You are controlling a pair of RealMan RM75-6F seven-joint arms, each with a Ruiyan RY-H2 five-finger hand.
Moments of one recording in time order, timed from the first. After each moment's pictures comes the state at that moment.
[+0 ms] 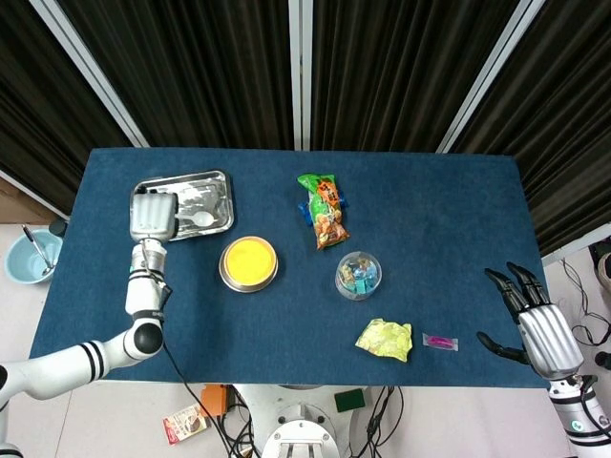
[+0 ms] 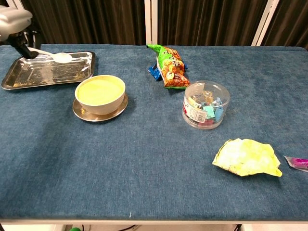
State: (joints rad) left arm -0.75 -1.57 -0.42 -1.36 0.61 1.08 0.91; right arm 0.13 -1.06 -0.01 -1.68 -1.74 1.56 0.15
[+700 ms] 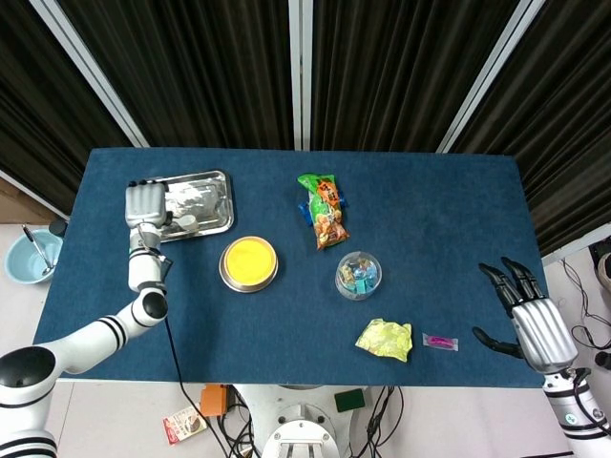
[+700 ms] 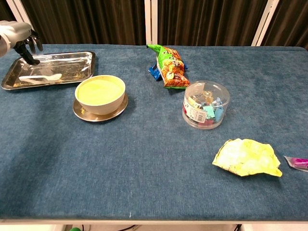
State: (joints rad) left arm -0.86 -1.69 -0.39 -0.95 0.51 0.91 0.74; right arm 0.14 -1.04 0.00 -1.74 -1.73 1.53 0.10
